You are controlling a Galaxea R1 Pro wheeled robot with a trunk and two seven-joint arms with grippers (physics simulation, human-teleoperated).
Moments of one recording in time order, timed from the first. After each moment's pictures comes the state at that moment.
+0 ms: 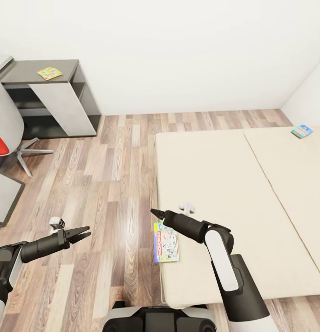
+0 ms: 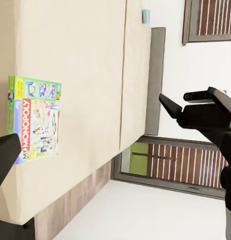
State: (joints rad) left arm -0.57 0.31 0.41 -0.92 0.04 0.89 -1.54; right arm -0.48 0.17 0.14 -1.54 -0.70 0.87 0.01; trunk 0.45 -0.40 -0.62
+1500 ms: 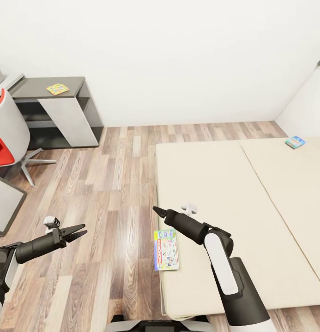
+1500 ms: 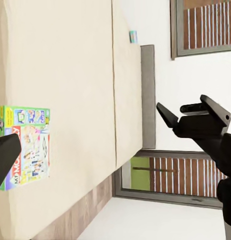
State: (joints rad) left arm -0.57 0.31 0.47 -0.92 0.04 0.89 -1.54; right arm -0.46 0.17 0.15 -1.53 -0.70 0.77 0.01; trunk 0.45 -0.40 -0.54
